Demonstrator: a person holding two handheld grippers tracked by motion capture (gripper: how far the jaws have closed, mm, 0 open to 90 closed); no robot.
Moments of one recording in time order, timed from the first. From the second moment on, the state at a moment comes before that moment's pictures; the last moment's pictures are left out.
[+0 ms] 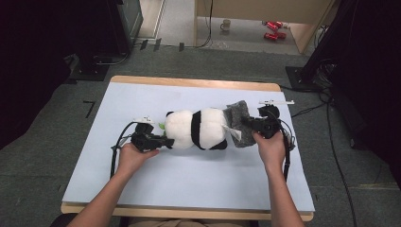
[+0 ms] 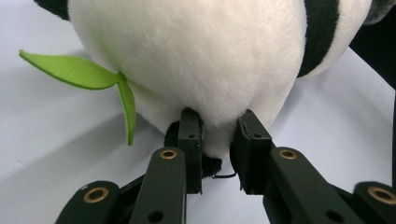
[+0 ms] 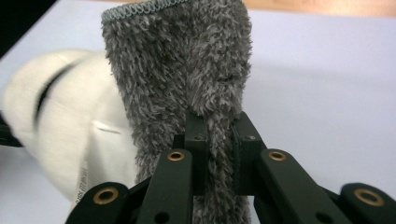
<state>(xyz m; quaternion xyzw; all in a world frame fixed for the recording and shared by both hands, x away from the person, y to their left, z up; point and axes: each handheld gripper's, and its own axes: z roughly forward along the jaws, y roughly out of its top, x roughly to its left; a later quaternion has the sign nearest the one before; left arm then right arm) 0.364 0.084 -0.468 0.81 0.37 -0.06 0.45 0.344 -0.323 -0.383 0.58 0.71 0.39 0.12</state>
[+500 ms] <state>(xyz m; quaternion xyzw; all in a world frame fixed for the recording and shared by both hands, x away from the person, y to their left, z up) 0.362 0.085 -0.469 0.81 0.37 -0.06 0.45 0.326 -0.267 -0.321 0.48 0.75 0.43 0.12</state>
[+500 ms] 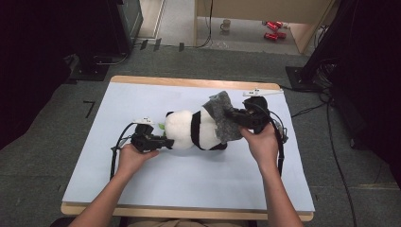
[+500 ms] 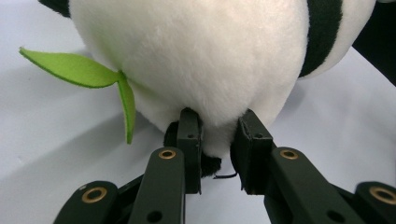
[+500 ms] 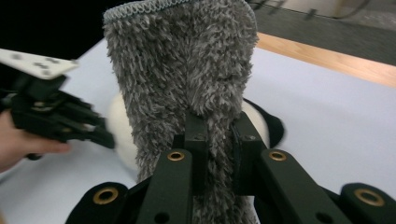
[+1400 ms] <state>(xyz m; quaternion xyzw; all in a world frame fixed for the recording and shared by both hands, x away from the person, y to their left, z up) 0.360 0.084 -0.468 0.80 0.37 -0.05 0.46 0.356 -0.276 -0.391 0.53 0.75 0.36 0.15</state>
